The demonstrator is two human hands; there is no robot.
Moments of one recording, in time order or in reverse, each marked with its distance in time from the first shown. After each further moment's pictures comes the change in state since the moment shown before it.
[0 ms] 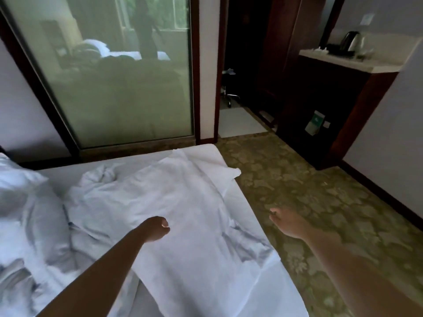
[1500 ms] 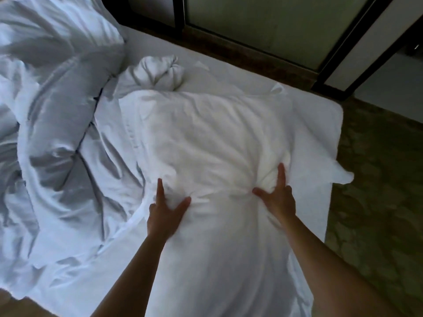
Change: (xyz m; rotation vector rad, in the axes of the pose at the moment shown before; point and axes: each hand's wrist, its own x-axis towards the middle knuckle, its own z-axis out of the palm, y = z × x) left_hand 0.143 -0.033 0.139 -0.917 0.483 -0.900; right_hand 0.348 -0.137 0.167 0.201 -0.174 -0.154
